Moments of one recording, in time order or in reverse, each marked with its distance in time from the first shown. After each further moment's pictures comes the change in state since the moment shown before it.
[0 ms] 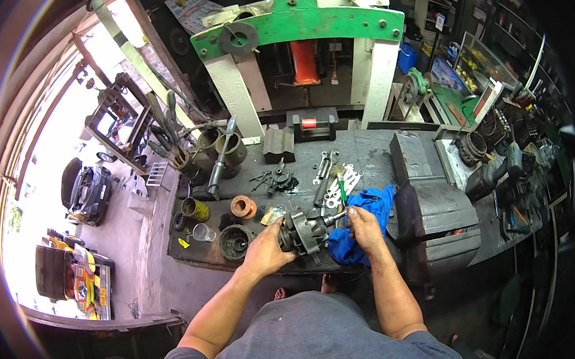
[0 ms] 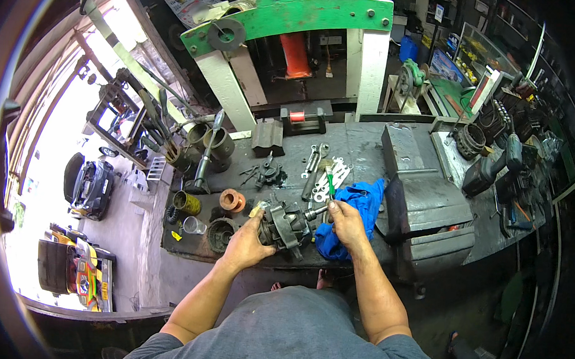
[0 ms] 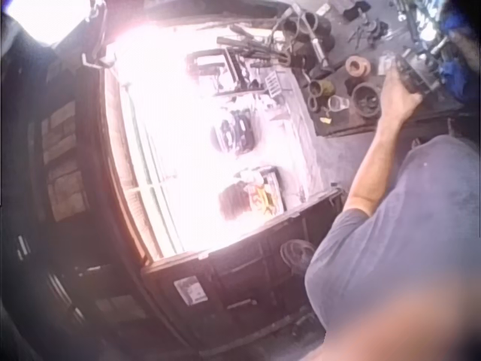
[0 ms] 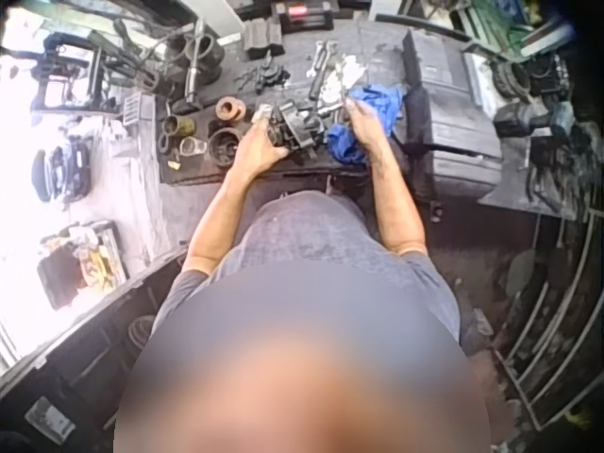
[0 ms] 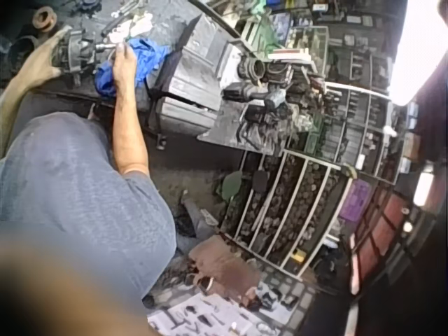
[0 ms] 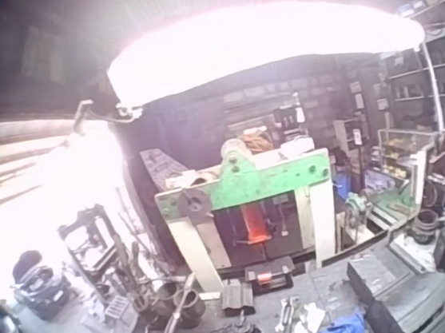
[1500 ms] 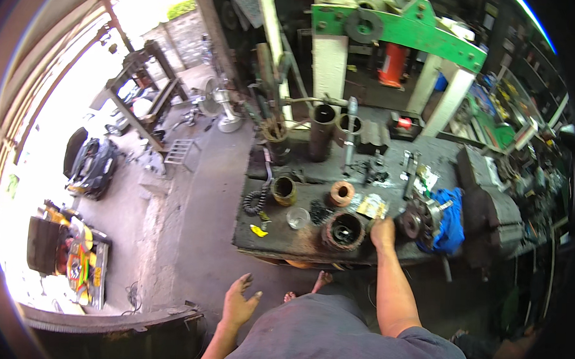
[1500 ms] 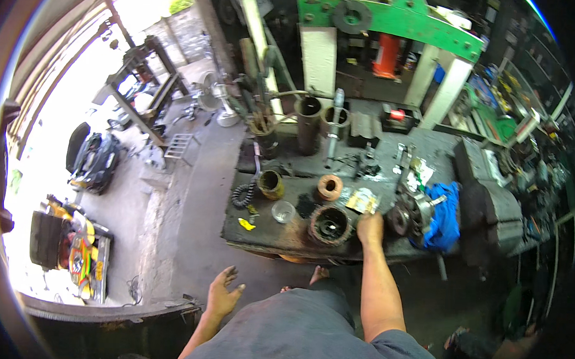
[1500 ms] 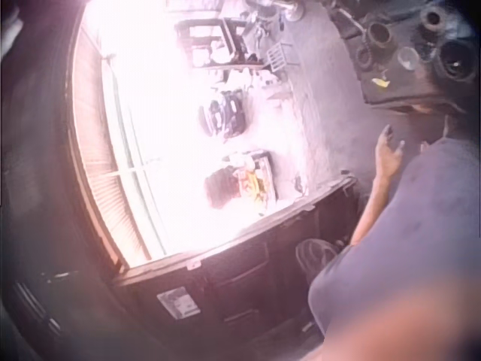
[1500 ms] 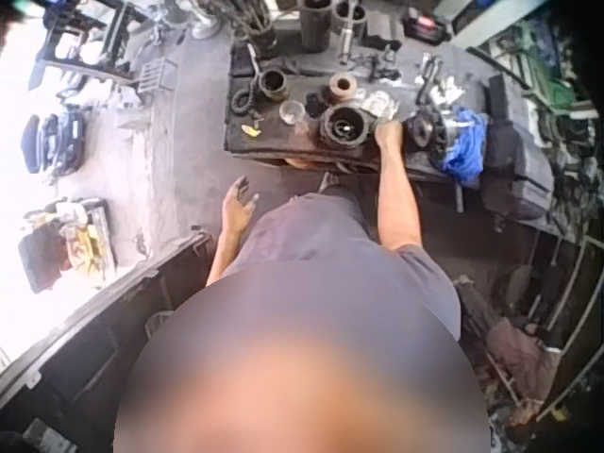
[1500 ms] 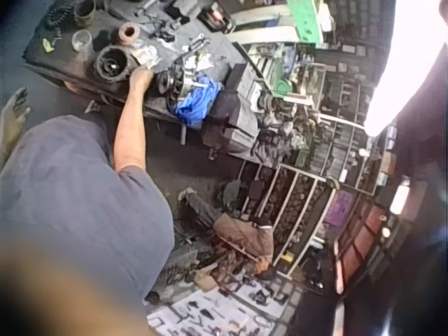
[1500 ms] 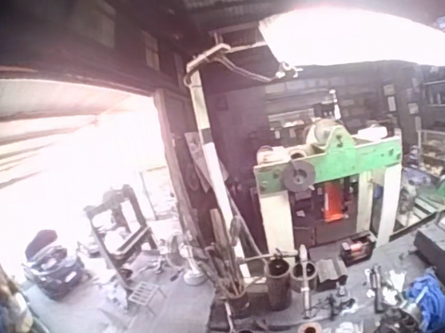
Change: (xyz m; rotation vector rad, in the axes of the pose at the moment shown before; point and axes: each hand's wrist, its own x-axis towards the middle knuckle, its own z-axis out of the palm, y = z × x) left_hand -0.259 -0.406 -0.086 -0.437 0.309 -0.243; right_hand 0.012 0.093 0.291 -0.668 0.494 0.103
